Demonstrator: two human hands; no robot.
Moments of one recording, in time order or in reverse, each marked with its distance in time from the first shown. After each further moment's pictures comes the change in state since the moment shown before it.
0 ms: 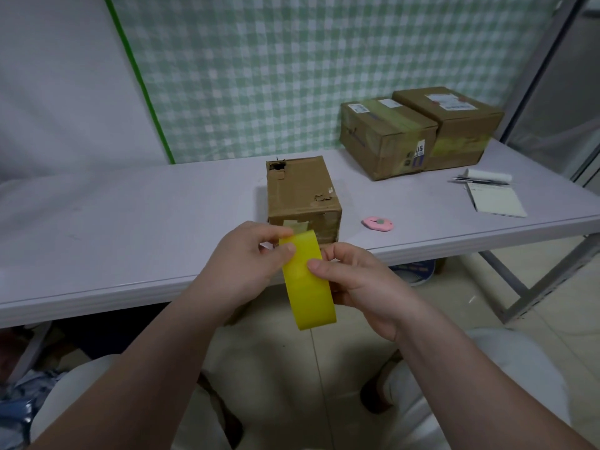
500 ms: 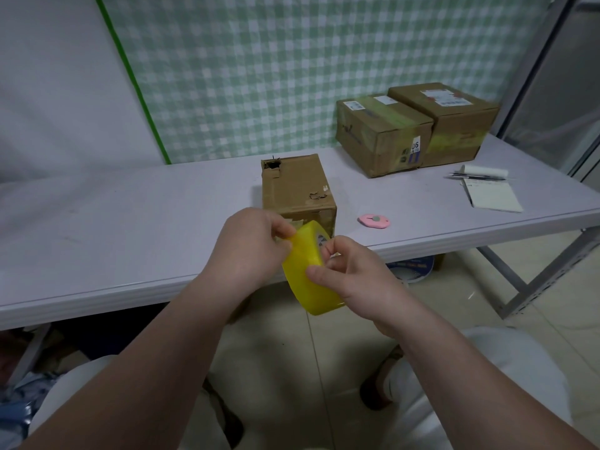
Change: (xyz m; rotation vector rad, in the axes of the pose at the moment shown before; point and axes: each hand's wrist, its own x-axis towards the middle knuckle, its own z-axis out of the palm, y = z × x) left_hand 0.017 0.017 0.008 0.309 0.064 0.013; right_hand -0.003 0.002 -0.004 -0.326 0.121 -0.127
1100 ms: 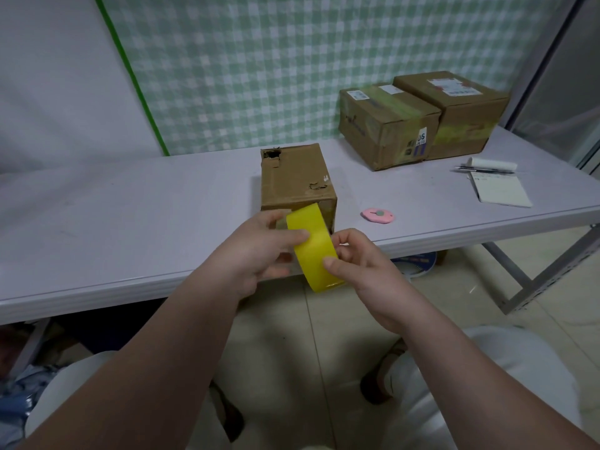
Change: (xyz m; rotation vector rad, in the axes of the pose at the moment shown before) left_hand 0.012 -0.006 0.017 -0.846 -0.301 -0.453; right_hand 0.015 0.028 -0.005 0.311 -0.045 -0.052
